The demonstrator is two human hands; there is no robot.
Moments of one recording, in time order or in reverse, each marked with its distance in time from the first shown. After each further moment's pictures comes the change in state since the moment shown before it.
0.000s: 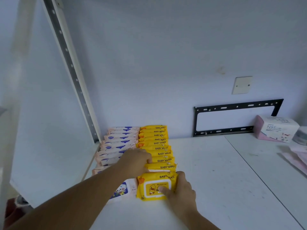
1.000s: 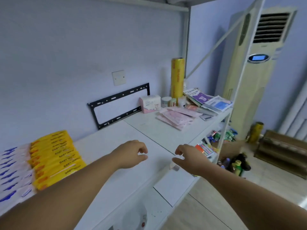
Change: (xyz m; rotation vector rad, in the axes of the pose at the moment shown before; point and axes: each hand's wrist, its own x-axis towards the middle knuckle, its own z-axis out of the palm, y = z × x) left_hand 0.005 0.292 -0.021 -0.317 -0.090 0.522; right_hand -0.209 0.113 -0.270 -0.444 0.263 0.261
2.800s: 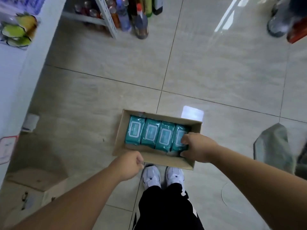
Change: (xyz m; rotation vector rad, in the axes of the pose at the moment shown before) left_hand 0.097 0.210 0.783 -0.078 -1.084 -0.140; right_hand -0.275 0.621 0.379 0.222 -0.763 0.758
